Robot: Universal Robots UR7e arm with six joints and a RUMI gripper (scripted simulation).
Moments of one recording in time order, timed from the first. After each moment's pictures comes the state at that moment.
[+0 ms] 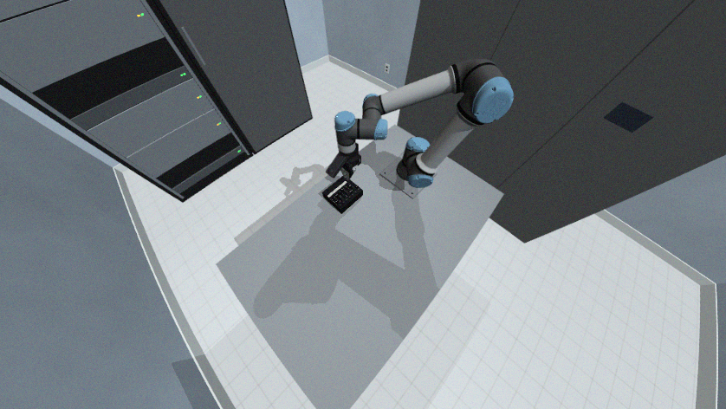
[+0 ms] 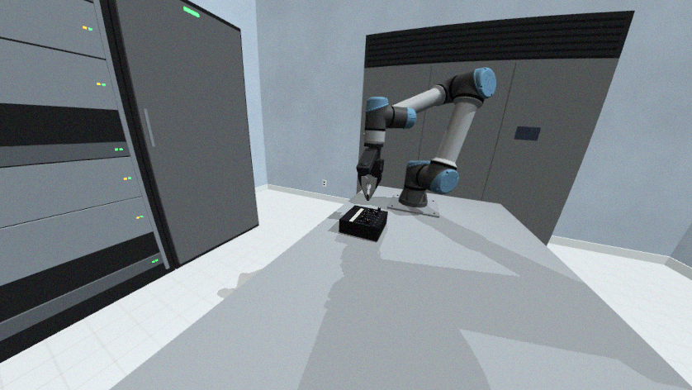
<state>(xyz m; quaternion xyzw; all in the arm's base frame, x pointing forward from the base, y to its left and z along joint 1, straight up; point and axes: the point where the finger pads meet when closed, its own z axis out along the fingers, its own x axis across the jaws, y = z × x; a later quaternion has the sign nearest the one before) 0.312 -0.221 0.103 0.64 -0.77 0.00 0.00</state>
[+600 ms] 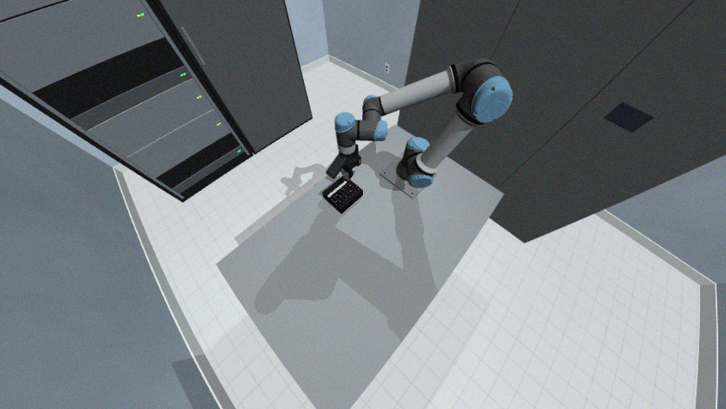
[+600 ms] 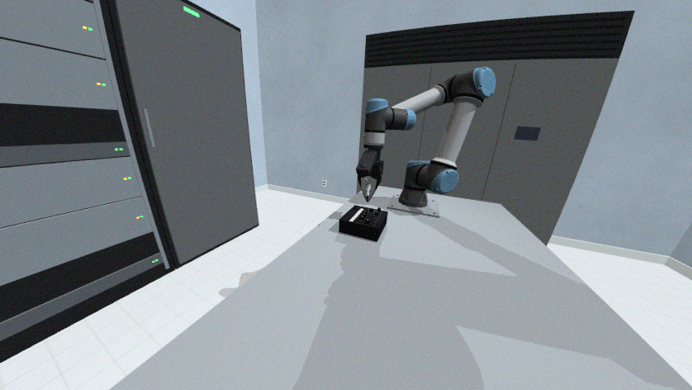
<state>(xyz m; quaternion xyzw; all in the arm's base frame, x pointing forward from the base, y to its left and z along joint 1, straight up) 0.312 -0.222 0.098 0.64 -0.77 0.00 0.00</state>
